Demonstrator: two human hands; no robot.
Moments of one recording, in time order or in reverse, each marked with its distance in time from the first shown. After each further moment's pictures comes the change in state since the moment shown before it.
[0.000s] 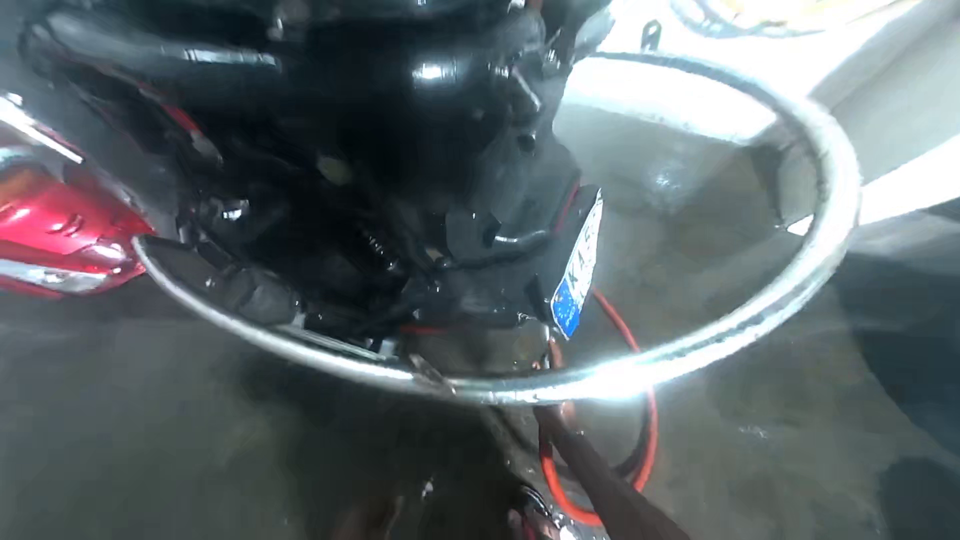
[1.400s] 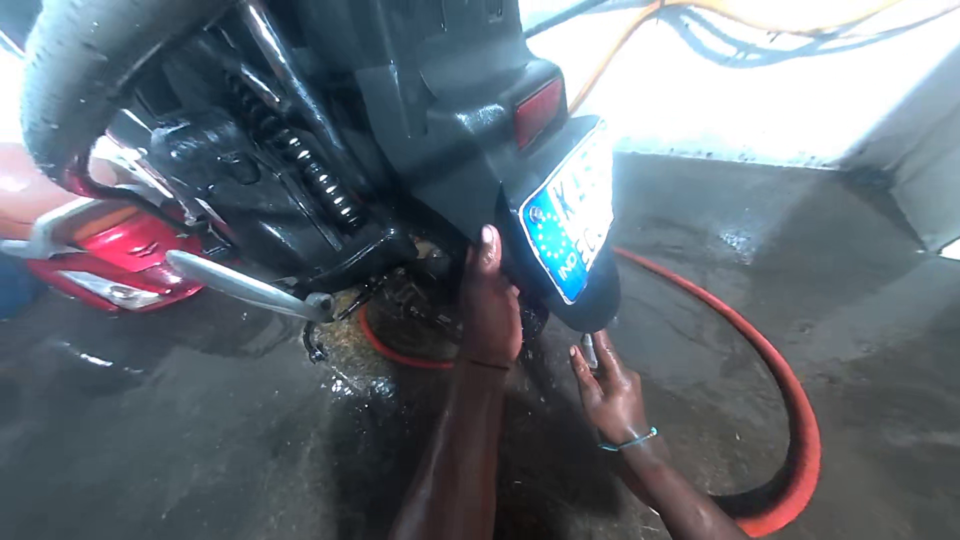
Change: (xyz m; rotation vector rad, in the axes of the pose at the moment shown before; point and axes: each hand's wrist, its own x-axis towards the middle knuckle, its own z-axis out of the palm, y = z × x) left_hand 0.212 0.240 0.077 -1.239 0.352 1.030; right_hand 0.101 0.102 0.001 0.052 0.342 -0.769
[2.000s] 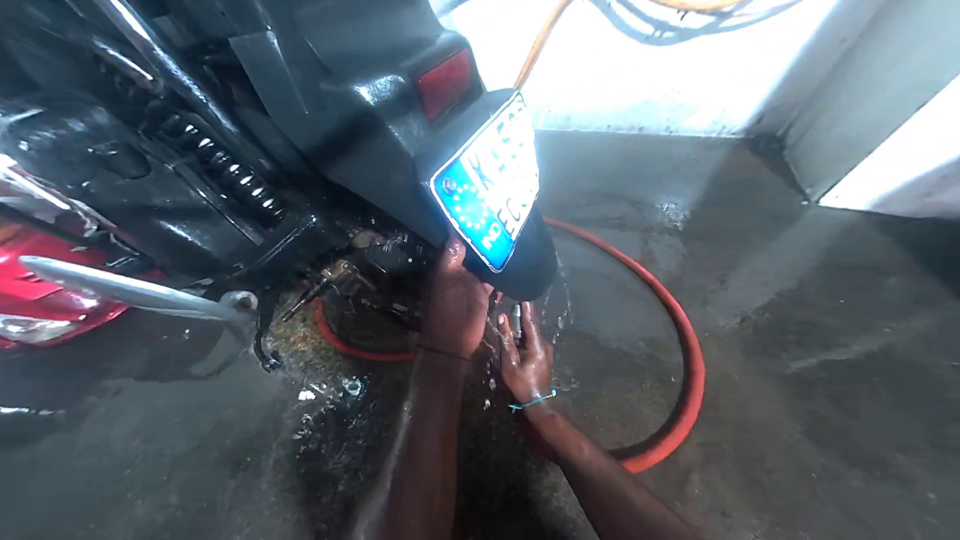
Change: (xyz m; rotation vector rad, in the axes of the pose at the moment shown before) left_hand -0.019 -0.015 0.011 -0.081 -0.086 -0.225; right_hand -0.009 -0.035 0.038 0.097 0.158 0.209
